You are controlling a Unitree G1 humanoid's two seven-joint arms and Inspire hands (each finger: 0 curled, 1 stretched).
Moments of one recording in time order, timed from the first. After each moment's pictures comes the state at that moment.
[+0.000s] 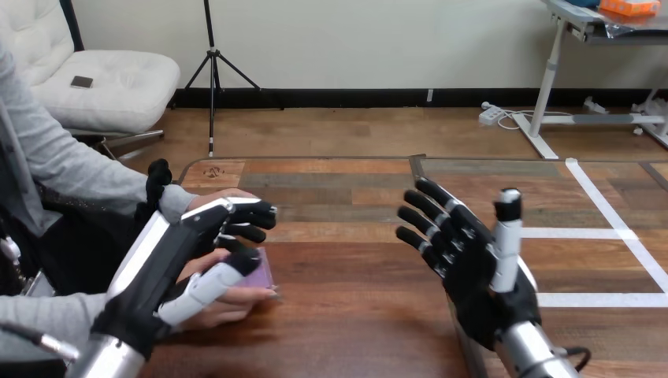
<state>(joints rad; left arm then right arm) 0.16 0.40 0.01 0.08 0.04 -0.56 -0.21 -0.06 -0.02 -0.17 0.33 0.39 -0.09 0.50</state>
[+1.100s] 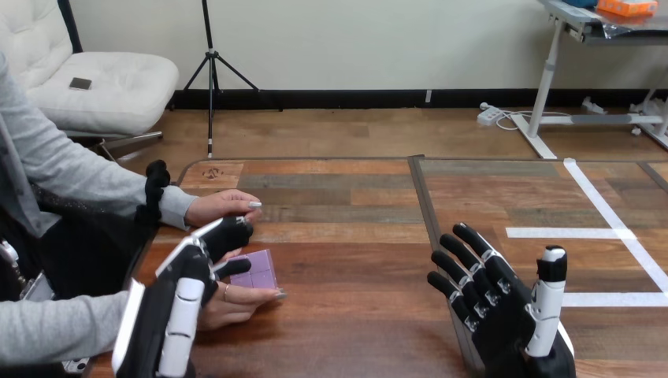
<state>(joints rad) 0.34 0.11 -0.01 0.11 -0.15 -0.66 -0.19 0.24 0.00 -0.15 0.09 0.43 -0.09 0.50</state>
